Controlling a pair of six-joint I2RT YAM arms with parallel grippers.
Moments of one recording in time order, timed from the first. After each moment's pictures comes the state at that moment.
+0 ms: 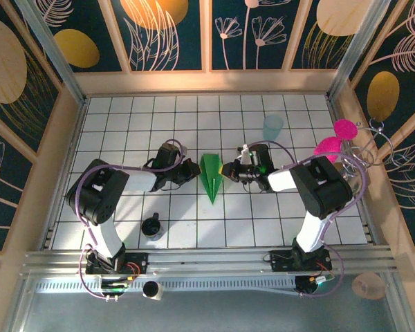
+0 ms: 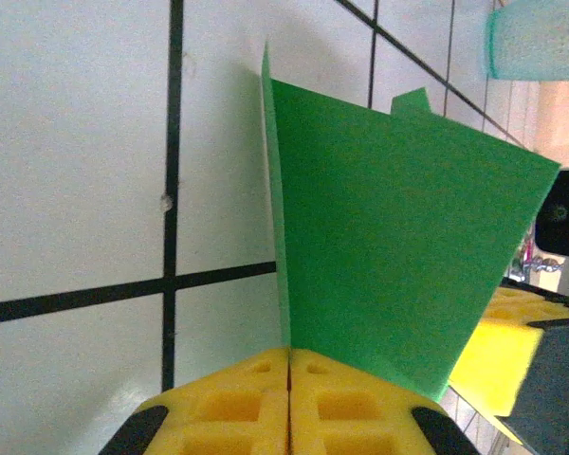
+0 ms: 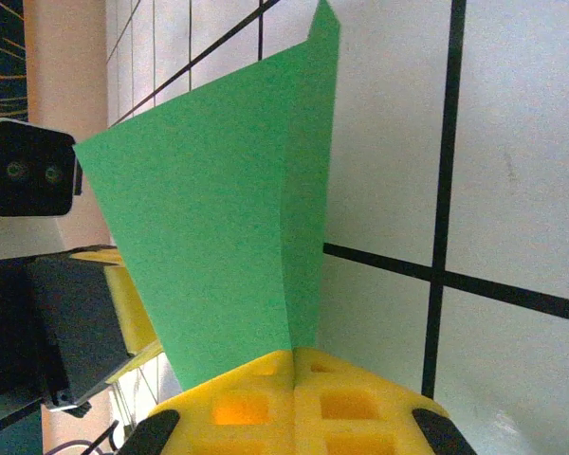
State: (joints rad) left arm -0.52 1.80 0.76 0.32 0.46 -0.97; right arm 0.45 1.78 0.66 0.49 -0.64 0.86
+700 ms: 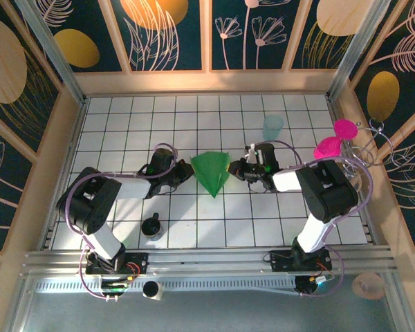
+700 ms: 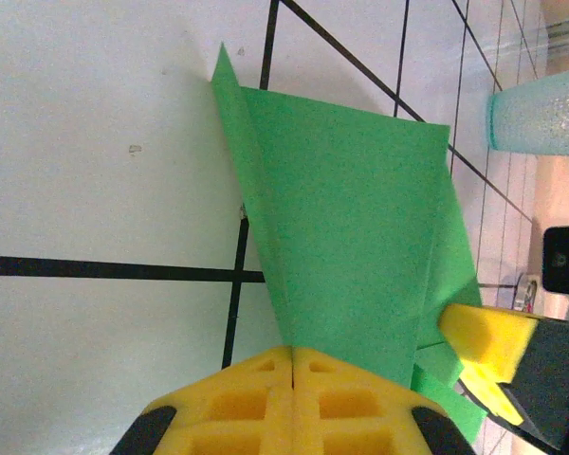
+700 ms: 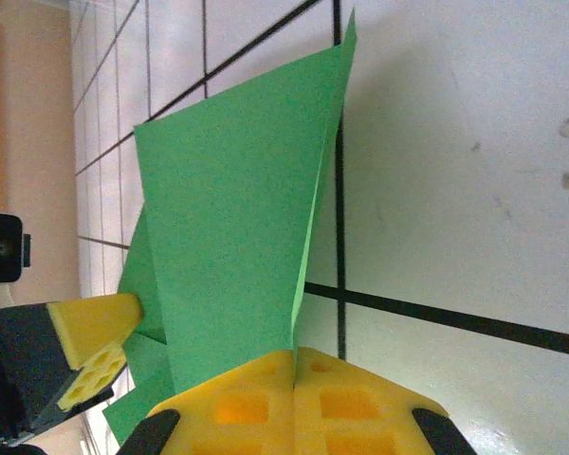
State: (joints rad) left arm -0.52 1.70 0.64 0.39 0.33 -1.05; right arm 0.41 1.74 0.64 0.42 -0.56 0.84
